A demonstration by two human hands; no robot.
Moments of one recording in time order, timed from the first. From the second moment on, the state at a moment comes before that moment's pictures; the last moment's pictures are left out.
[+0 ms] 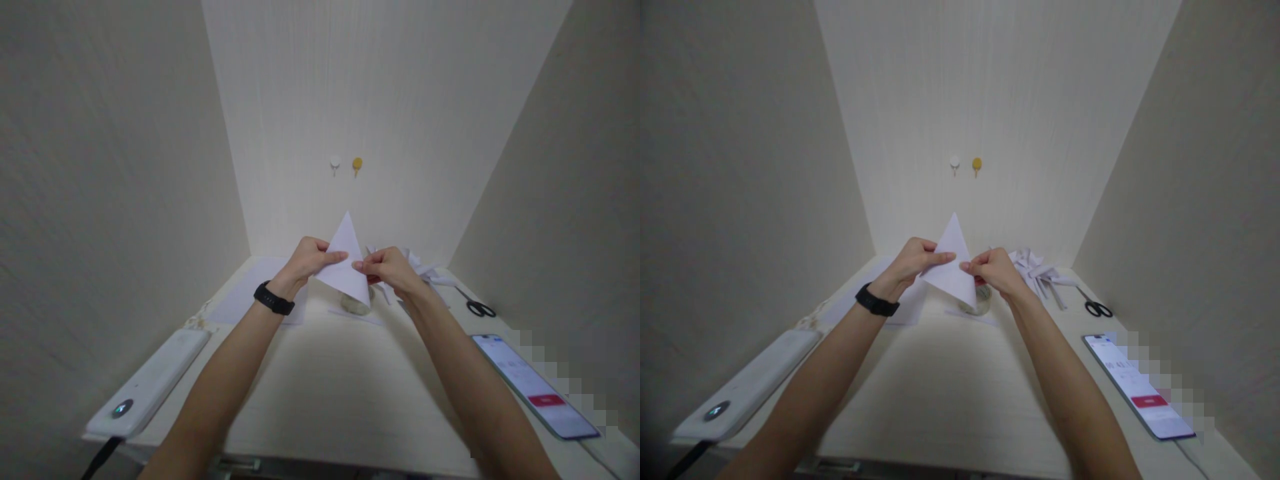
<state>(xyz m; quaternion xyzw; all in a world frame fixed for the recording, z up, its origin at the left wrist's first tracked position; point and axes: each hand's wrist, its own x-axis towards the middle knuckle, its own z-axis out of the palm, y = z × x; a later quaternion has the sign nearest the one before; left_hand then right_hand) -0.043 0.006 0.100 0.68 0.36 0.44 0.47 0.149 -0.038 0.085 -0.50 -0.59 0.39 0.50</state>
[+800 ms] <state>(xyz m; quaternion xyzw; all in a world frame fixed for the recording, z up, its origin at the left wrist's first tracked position) -0.055 0.004 0.113 0.66 0.37 0.46 0.47 0.145 -0.041 0.080 -0.49 -0.60 0.42 0.47</state>
